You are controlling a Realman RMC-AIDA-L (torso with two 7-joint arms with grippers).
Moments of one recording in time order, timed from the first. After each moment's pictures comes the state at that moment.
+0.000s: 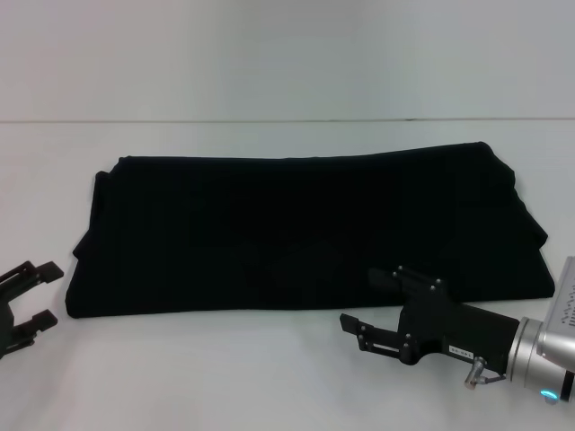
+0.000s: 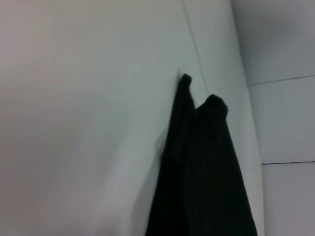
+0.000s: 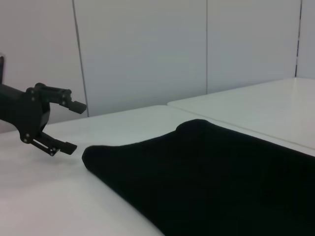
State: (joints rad) left arm -0.28 -1.98 0.37 0.50 2.01 1.43 -2.41; right arm 0.54 2.10 -0.87 -0.15 -1.61 -1.24 0.70
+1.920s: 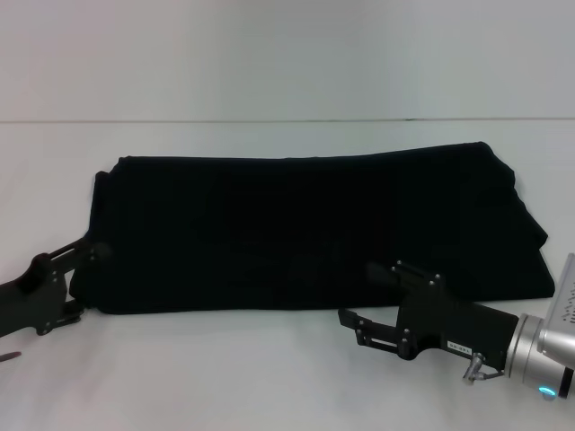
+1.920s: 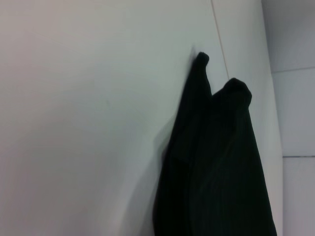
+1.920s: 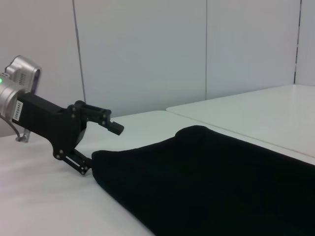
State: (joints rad) left arm -0.42 -1.98 0.41 0.40 2.05 1.27 -2.47; right arm 0.55 2.10 -0.86 -0.14 -1.60 -1.25 0.68
